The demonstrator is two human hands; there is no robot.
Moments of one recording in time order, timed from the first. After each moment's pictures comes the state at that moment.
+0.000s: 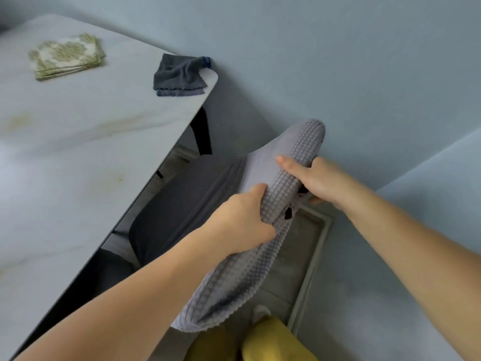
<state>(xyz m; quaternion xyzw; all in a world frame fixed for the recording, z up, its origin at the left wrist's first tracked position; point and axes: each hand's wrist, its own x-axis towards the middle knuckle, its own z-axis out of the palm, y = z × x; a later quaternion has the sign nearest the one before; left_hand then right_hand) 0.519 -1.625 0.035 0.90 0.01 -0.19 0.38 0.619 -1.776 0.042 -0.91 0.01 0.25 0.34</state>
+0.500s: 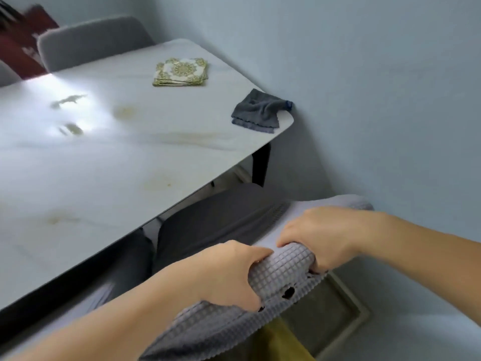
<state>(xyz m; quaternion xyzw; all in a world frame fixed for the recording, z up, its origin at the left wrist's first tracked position) 0.527 -1.605 0.044 0.90 0.09 -0.25 0.34 0.698 -1.718 0.065 -0.64 -0.69 0.28 -0.18</state>
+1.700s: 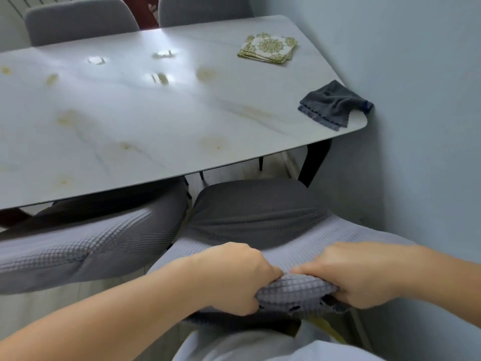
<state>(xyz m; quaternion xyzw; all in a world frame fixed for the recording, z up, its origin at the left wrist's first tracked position) 0.508 -1.669 0.053 0.95 0.12 -0.24 0.16 0.705 -1.740 0.065 -0.46 -0.77 0.39 -0.21</state>
